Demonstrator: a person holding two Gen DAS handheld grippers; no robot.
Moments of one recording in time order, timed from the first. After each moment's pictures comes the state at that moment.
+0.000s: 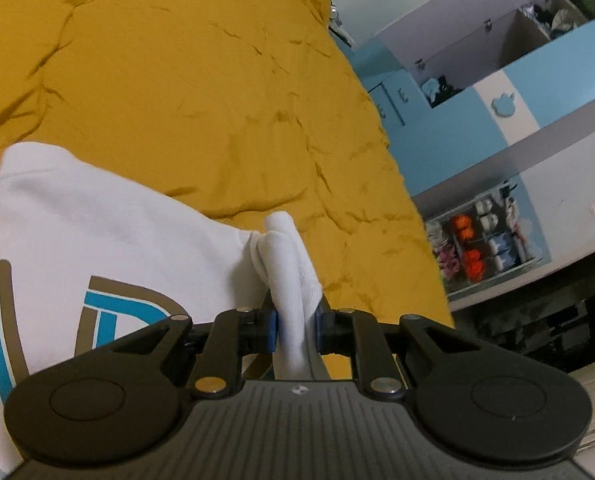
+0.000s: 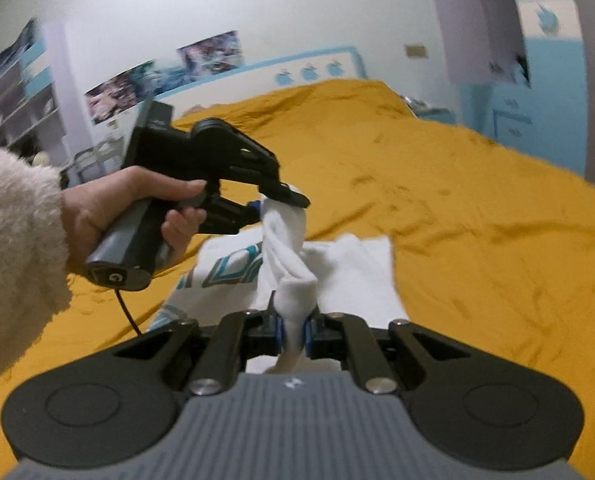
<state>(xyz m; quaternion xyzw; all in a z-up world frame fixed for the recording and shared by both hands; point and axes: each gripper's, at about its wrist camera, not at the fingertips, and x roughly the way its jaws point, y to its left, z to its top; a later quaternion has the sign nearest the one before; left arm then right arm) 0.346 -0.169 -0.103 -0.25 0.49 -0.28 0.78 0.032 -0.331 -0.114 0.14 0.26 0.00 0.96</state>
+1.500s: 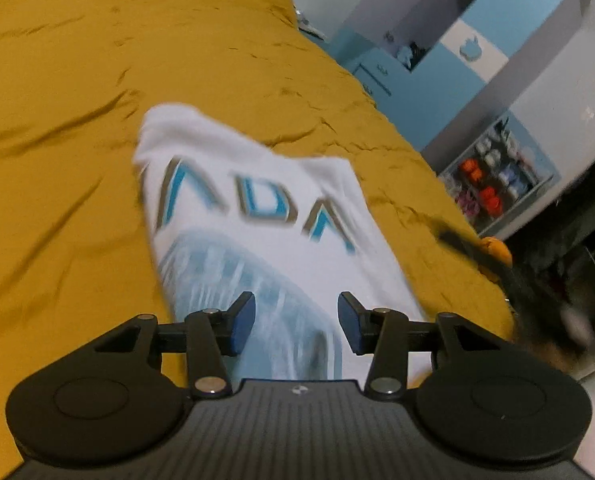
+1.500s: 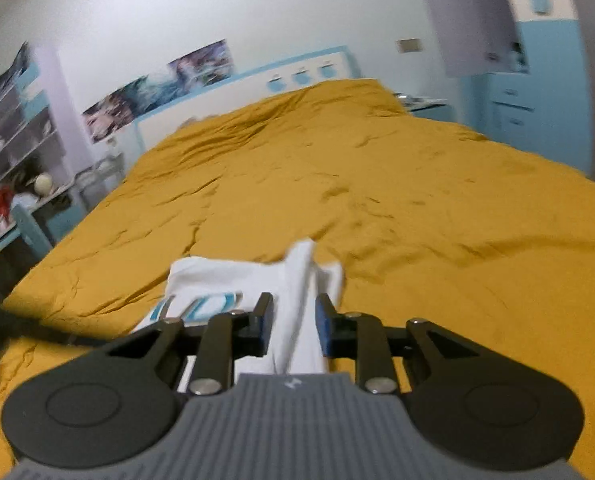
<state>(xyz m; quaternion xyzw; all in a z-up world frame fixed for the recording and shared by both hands) 0.164 -0.057 -0.081 -0.15 0.45 -0.31 0.83 0.106 -0.379 -0.105 0.13 0.26 0.03 0.96</state>
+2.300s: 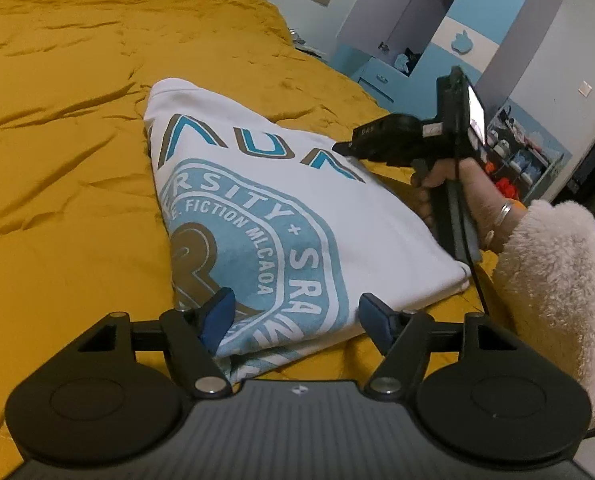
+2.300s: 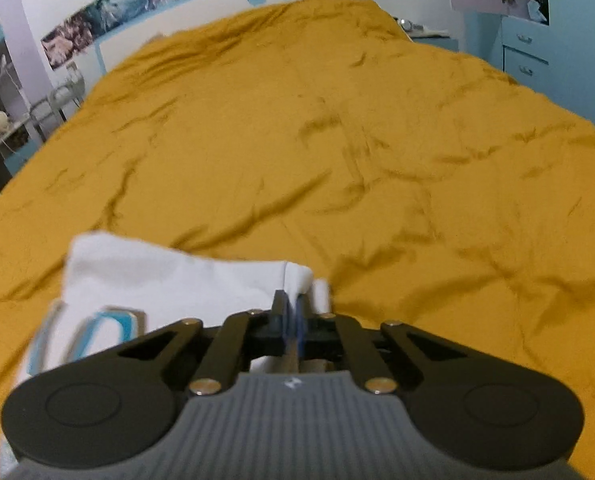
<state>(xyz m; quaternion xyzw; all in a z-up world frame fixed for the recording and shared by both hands) 0.096 -0.080 -0.122 -0.10 0.39 -0.29 0.87 0.257 -0.386 -0.182 0.12 0.37 0.00 0.92</state>
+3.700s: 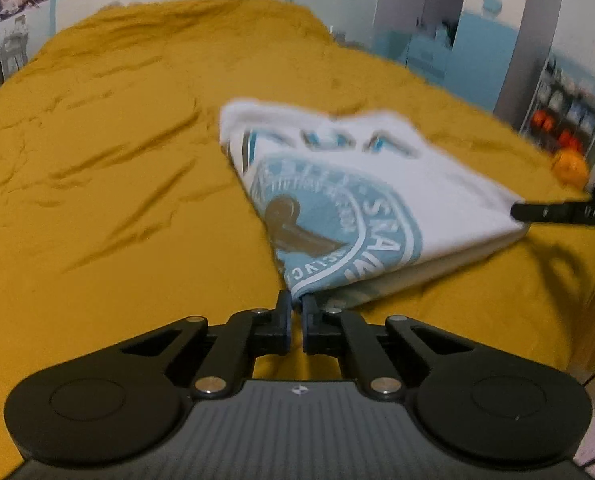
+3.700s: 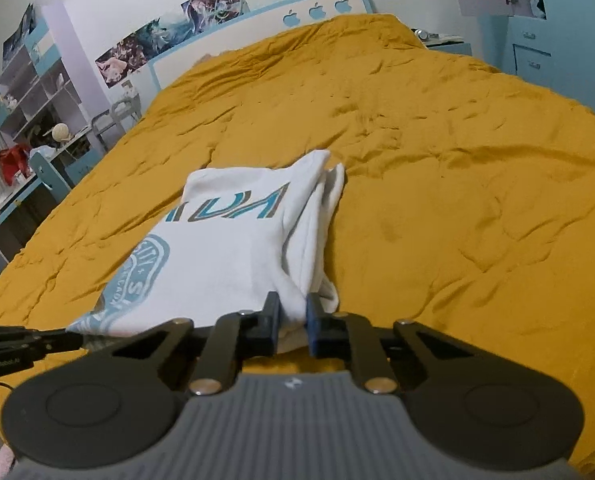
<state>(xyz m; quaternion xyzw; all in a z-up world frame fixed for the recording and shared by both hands) 0.057 -0.061 -0.109 0.03 0.40 -0.19 0.90 0.027 -0.392 -0.149 0.15 0.35 0.07 0.92</state>
